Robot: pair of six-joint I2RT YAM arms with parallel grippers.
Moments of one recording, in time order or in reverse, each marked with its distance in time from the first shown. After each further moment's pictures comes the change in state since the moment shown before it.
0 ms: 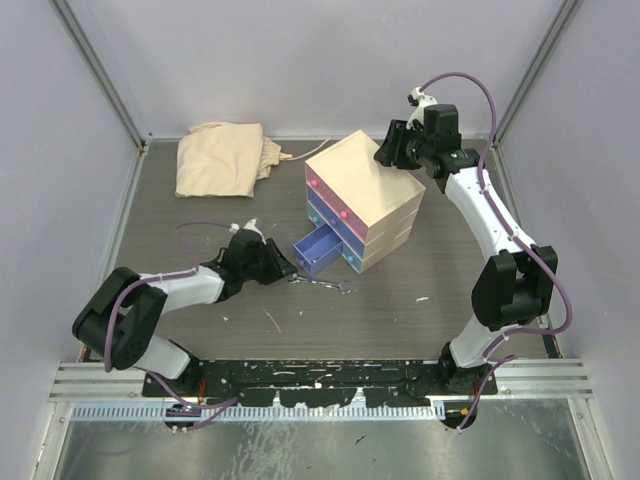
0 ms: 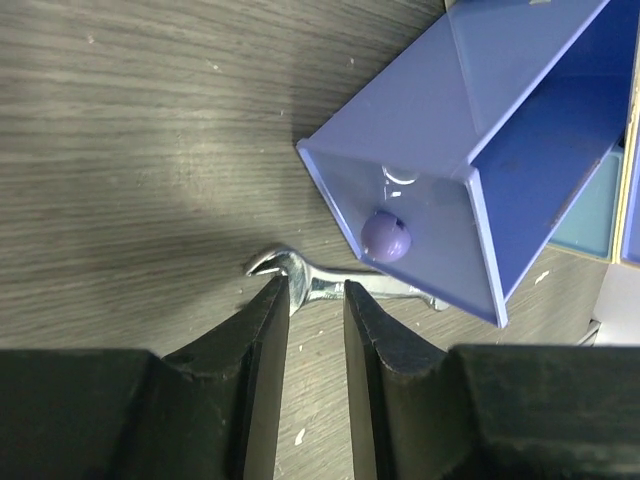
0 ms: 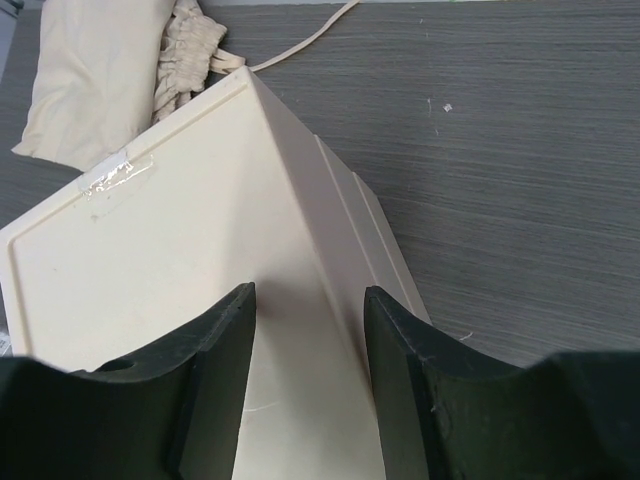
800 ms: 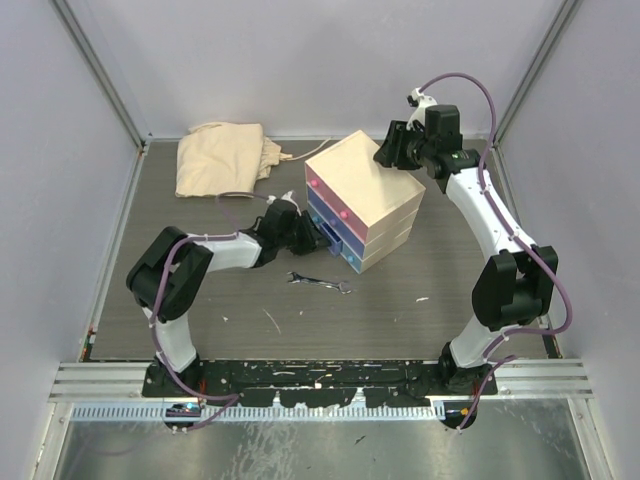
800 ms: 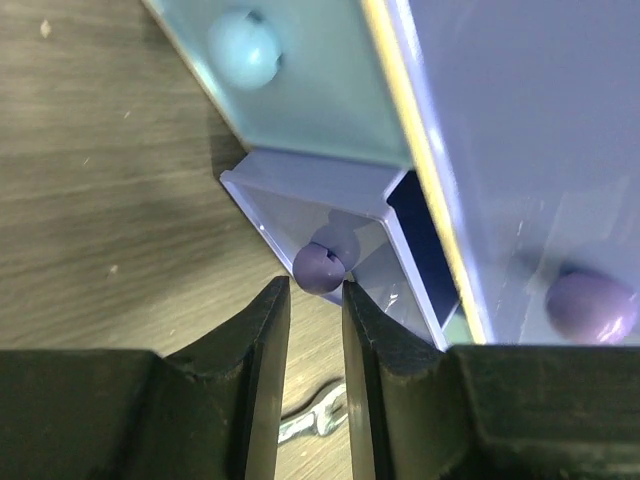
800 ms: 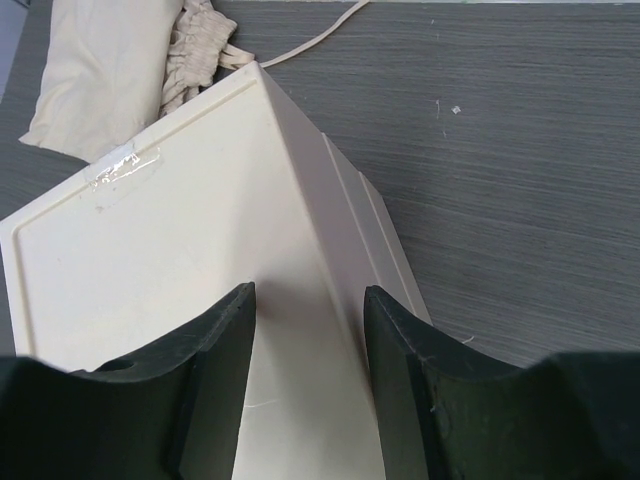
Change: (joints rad) left arm -0.060 0.371 0.398 0.036 0.061 -0.022; right arm -0.005 0.001 -0.006 0.004 -0.035 -0.021
